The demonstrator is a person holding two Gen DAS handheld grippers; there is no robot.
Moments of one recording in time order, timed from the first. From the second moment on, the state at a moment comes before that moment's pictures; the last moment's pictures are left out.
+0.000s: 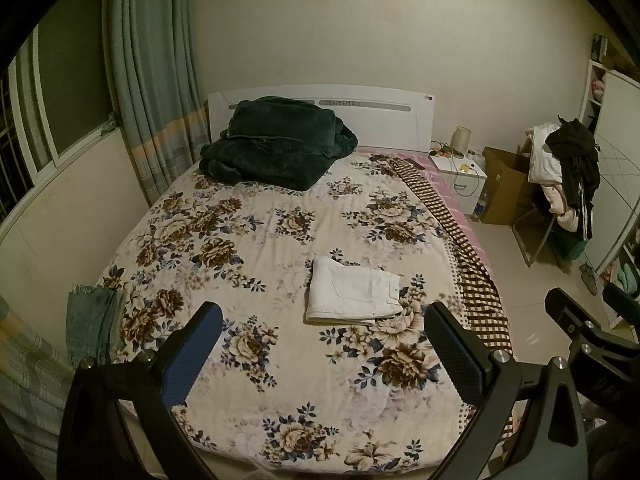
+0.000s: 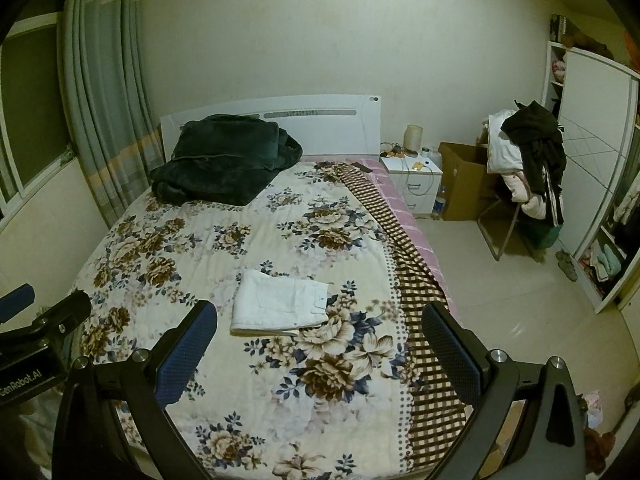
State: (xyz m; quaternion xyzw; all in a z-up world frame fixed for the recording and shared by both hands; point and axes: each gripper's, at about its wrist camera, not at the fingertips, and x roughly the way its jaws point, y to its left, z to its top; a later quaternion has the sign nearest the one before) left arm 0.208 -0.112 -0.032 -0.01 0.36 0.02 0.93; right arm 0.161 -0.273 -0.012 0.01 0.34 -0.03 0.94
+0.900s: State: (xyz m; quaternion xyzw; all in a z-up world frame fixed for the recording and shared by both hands) left arm 0.209 -0.110 -0.032 -0.01 0.36 0.02 0.93; right arm 0.165 -0.270 -0.010 0.01 0.34 -0.02 0.94
